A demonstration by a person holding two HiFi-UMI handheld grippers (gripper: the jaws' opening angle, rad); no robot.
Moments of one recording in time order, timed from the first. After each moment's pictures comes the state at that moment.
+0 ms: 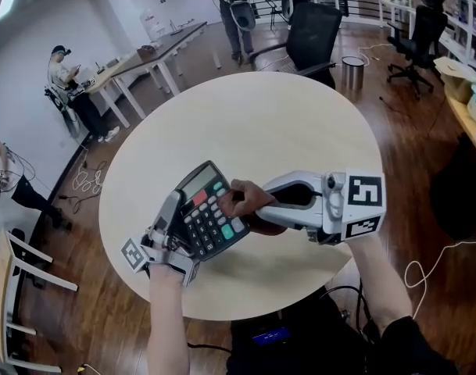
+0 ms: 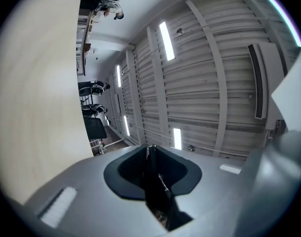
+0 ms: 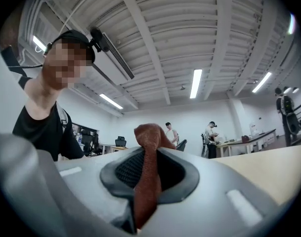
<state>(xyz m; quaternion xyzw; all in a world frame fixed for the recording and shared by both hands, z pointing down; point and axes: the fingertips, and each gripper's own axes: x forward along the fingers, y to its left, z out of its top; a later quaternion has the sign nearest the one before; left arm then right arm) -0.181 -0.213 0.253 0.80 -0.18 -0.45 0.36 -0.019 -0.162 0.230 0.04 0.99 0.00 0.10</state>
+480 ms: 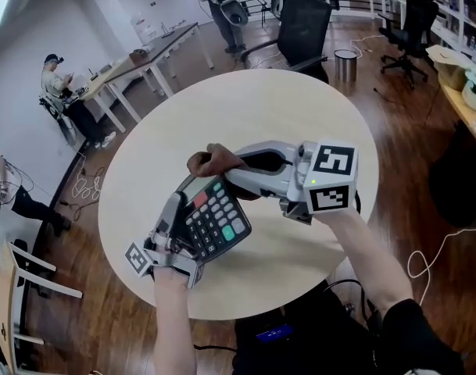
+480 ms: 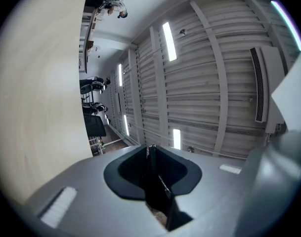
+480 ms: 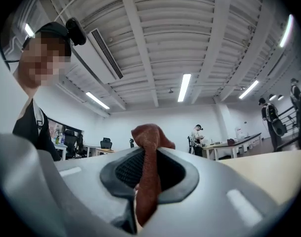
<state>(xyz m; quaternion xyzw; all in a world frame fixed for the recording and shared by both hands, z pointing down) -0.161 -0.196 0.272 0.79 -0.18 -0.46 0.37 -0.040 -0.196 0.219 -0.03 0.99 -0.01 0.10</state>
